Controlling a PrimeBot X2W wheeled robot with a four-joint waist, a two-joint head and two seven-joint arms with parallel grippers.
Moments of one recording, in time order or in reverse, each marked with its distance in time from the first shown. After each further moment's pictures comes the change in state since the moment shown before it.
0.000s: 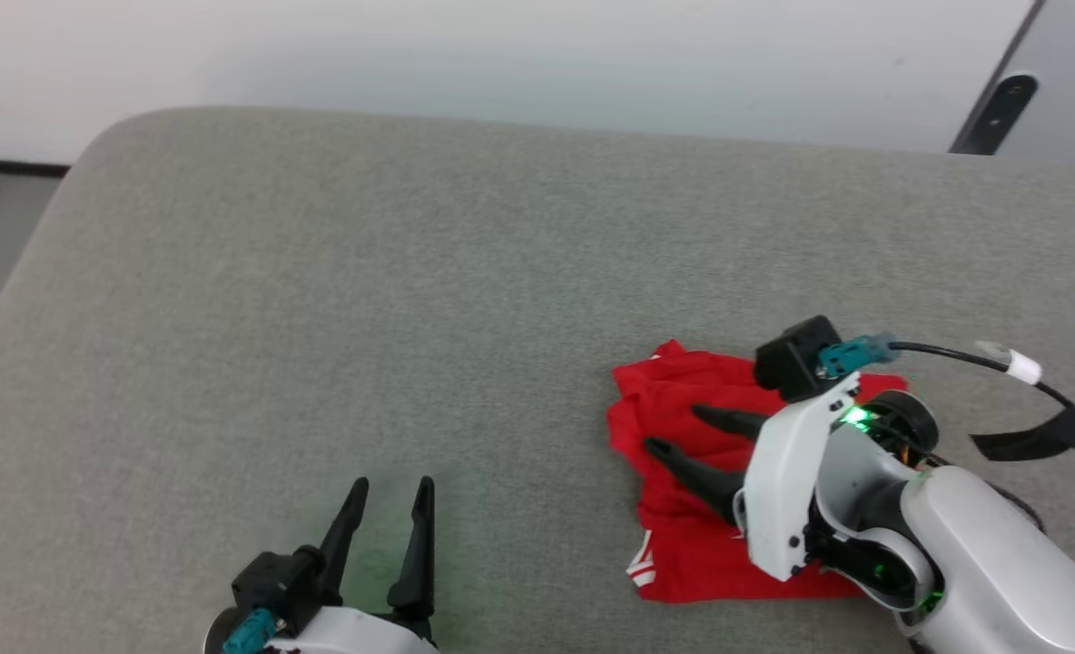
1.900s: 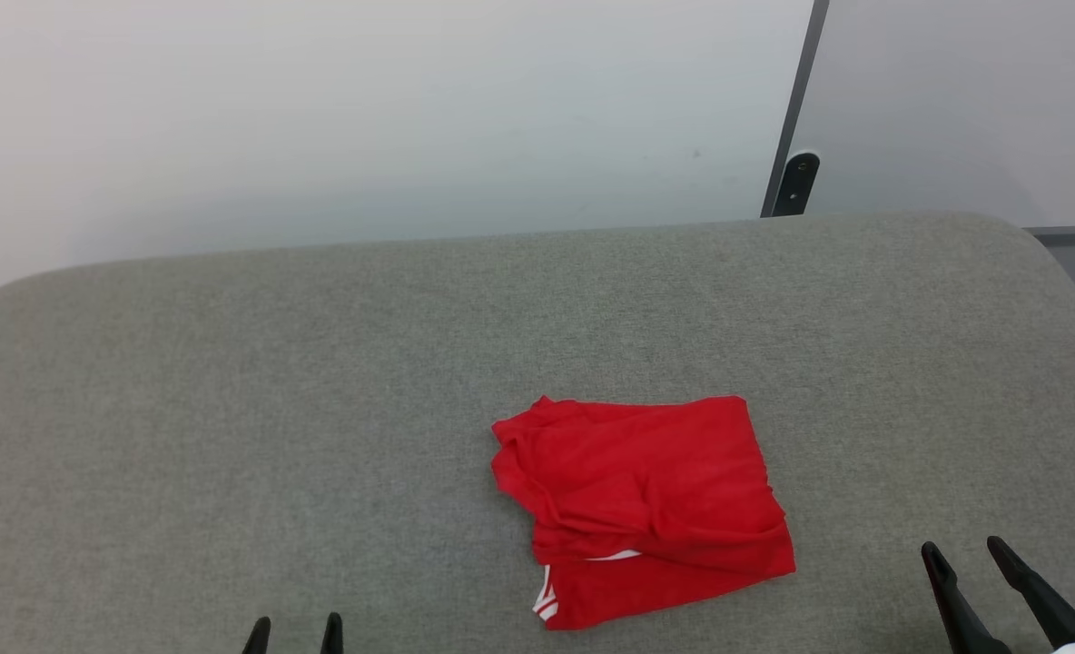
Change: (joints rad) left arm 0.324 0.020 0.151 -0.187 0.117 -0.012 0.000; right arm 0.690 0.029 -0.591 -0.238 -0.289 0.000 -0.444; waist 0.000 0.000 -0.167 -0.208
